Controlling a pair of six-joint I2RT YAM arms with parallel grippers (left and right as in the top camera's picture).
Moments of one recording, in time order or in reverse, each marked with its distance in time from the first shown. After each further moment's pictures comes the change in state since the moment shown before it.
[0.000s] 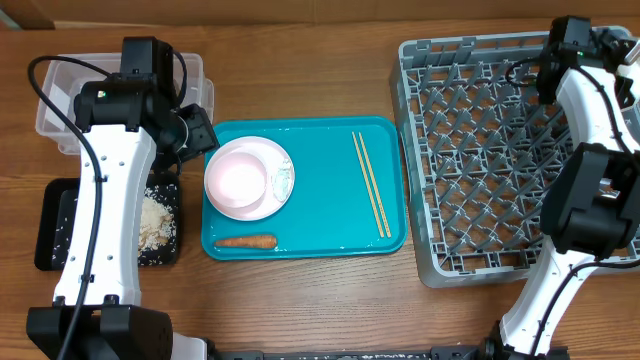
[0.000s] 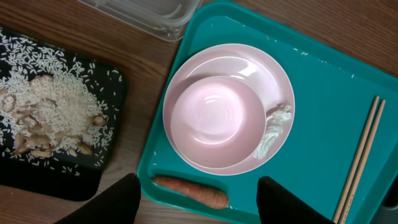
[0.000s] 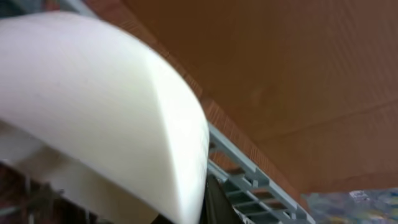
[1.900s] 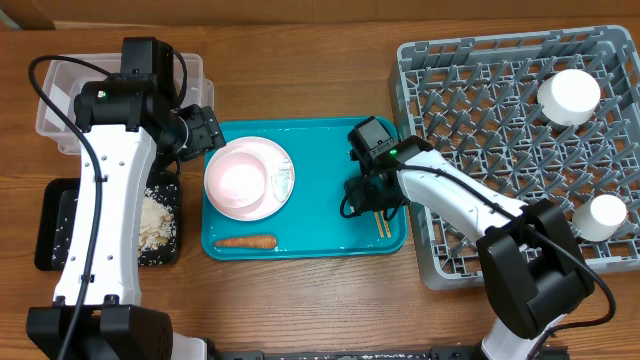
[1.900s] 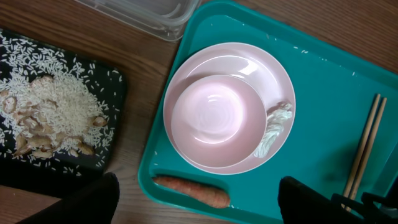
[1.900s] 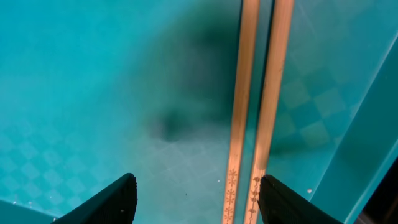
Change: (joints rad) left arm 0.000 0.000 0.000 -0.001 0.000 0.011; right arm 0.775 -0.376 -0.642 0.046 -1.191 -0.012
